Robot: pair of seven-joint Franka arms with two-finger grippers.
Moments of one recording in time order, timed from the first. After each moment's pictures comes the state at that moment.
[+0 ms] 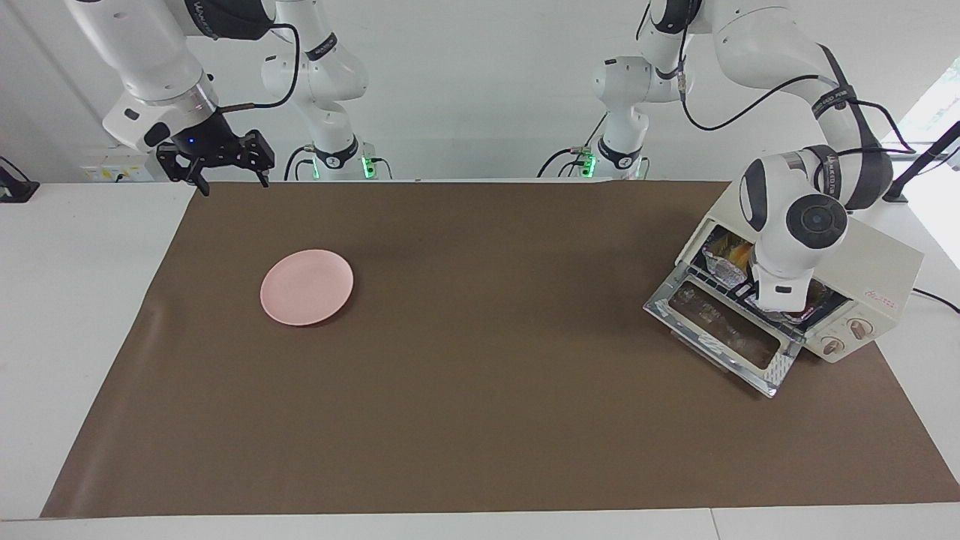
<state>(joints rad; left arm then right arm) -0.08 0.30 0.06 -1.70 0.33 1.73 -0.56 -0.03 -0.10 0.01 -1.69 -0.02 1.49 -0.20</state>
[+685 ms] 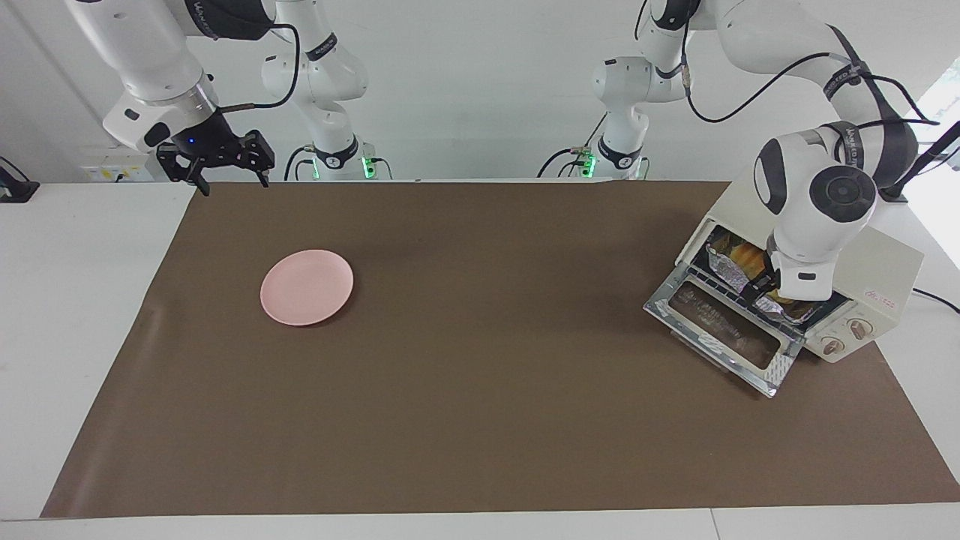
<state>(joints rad) -0.07 0.28 0.05 -1.61 0.29 1.71 -0.56 -0.03 -0.10 0.01 -1.69 -0.02 1.49 -0.20</state>
